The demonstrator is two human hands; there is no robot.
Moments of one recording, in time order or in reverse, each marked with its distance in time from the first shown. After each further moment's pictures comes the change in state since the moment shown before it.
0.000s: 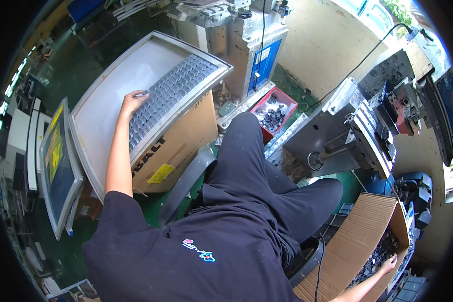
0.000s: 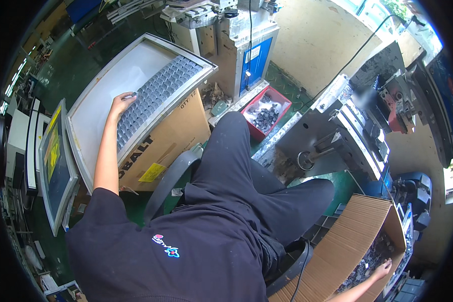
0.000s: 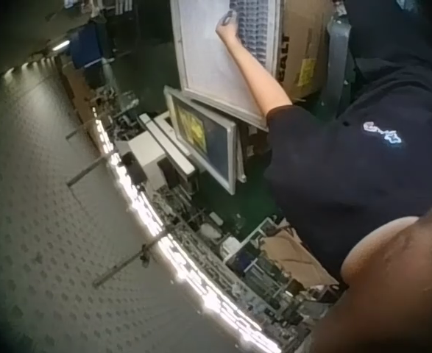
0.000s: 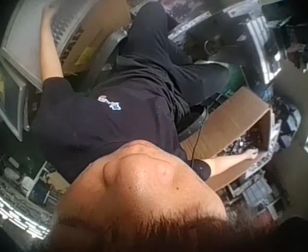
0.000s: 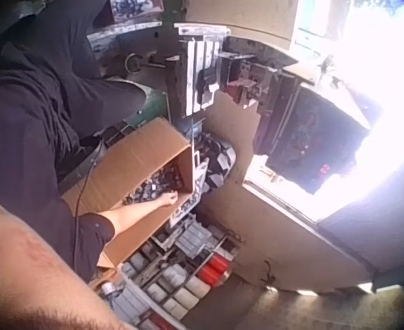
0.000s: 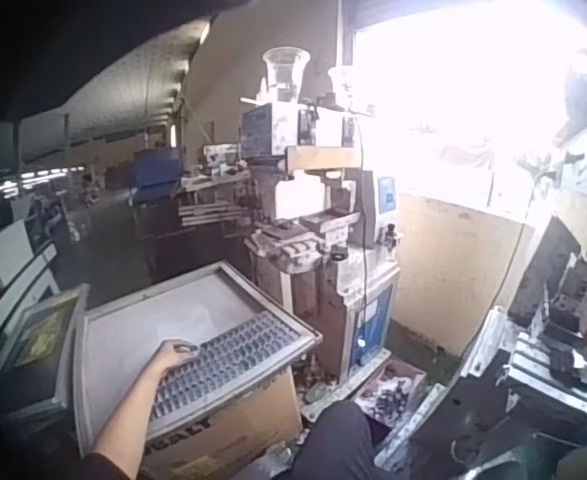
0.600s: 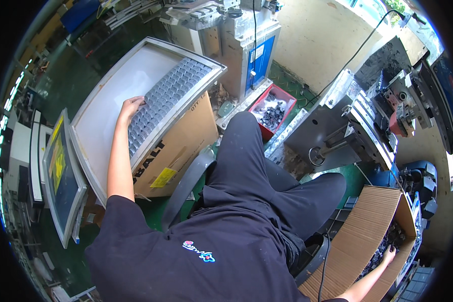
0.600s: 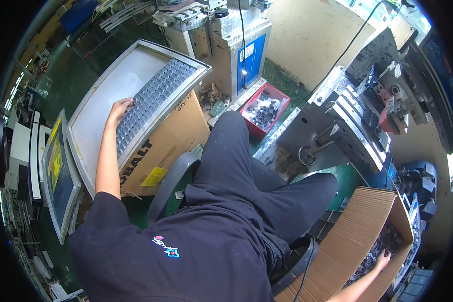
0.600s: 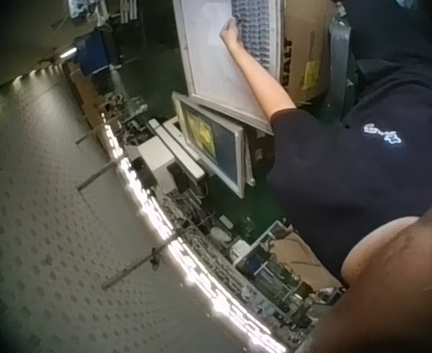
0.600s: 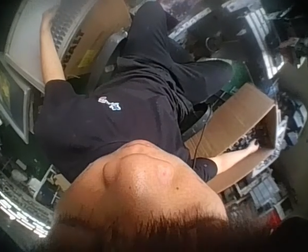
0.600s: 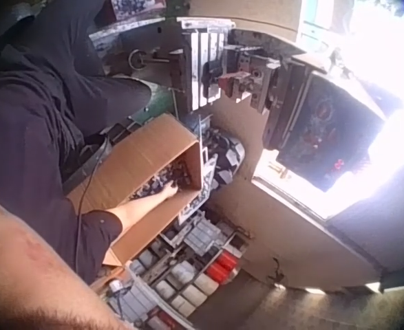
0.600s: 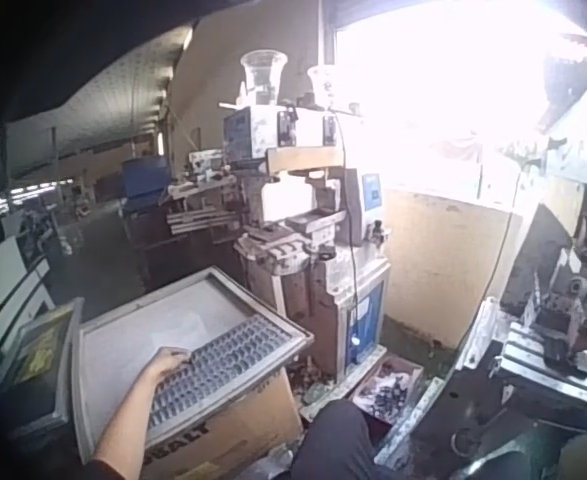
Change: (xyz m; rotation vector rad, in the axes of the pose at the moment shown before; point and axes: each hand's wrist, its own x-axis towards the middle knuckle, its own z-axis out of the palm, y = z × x) left_hand -0.002 0.013 -0.003 -0.110 -0.069 -0.121; right_hand -0.020 0.004 0.028 -0.497 -0.264 0.002
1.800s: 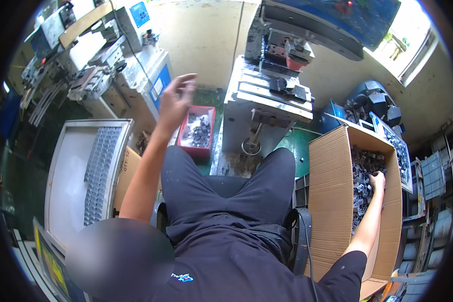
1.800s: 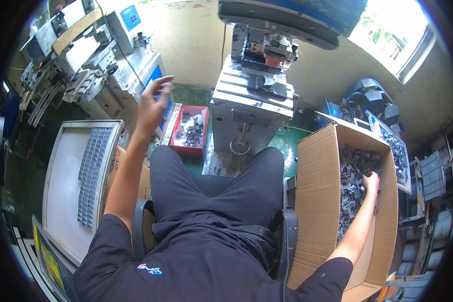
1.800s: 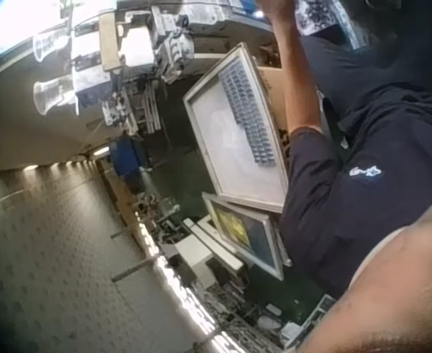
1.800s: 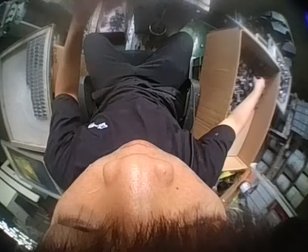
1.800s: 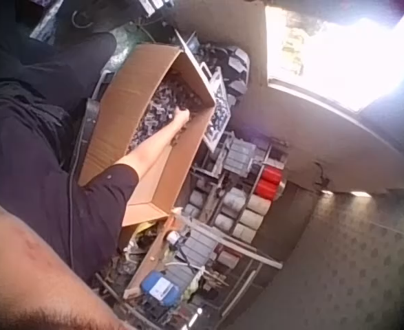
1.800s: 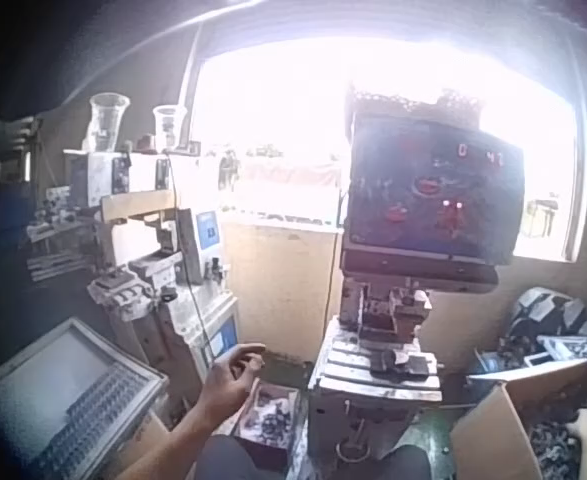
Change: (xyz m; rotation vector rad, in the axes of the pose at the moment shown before) left_hand -0.189 0.266 0.316 -0.202 -0.446 0.977; right_hand -0.056 -0.092 -0.033 -0.152 -0.015 0.128
